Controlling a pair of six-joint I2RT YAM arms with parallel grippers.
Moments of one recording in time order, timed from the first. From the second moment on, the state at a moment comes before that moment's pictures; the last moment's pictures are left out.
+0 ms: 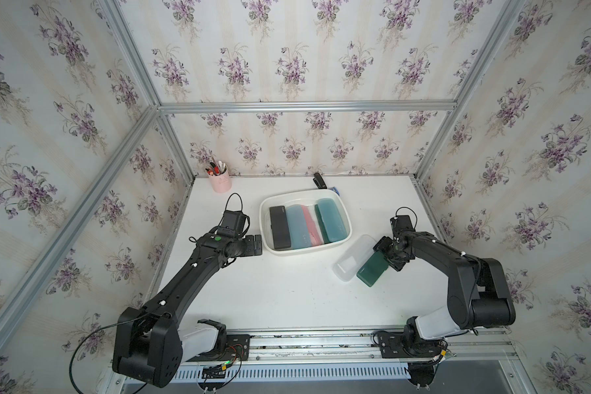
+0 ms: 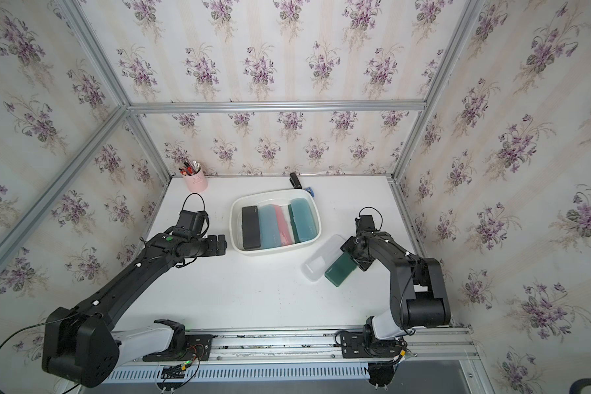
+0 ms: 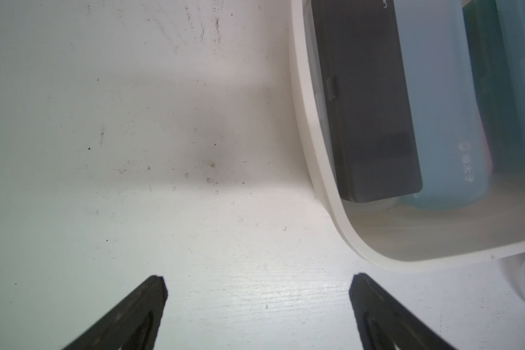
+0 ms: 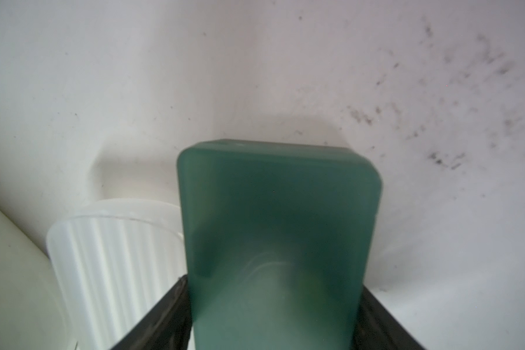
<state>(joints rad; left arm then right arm) -0.24 1.23 0.88 -0.69 -0.03 -0.32 0.07 1.52 0.76 -0.56 -0.06 0.82</state>
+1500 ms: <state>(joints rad) -0.24 1.27 0.91 -0.70 -0.05 -0.32 0.25 1.67 1.44 -0.86 -0.05 0.60</state>
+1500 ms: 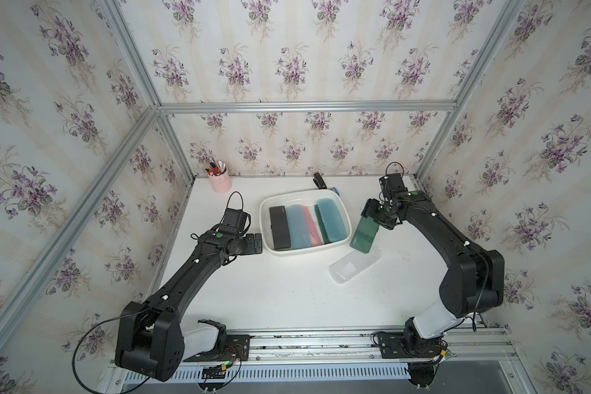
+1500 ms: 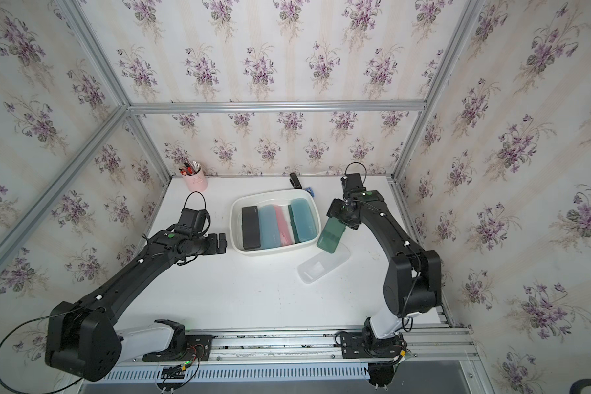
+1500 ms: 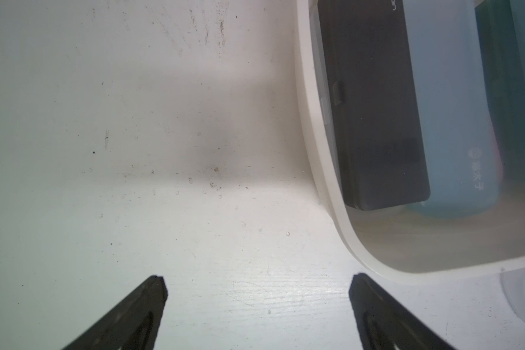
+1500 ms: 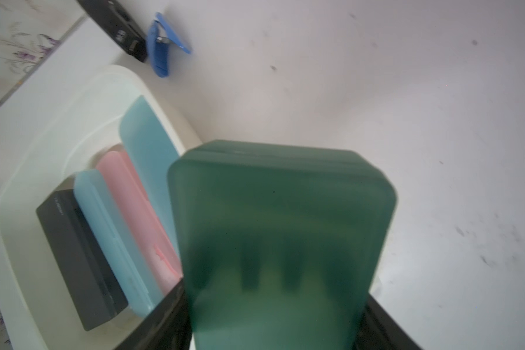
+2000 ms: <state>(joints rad) -0.24 1.28 0.92 -0.73 -0.07 -0.33 0.44 2.28 2.29 -1.00 0.03 0.47</state>
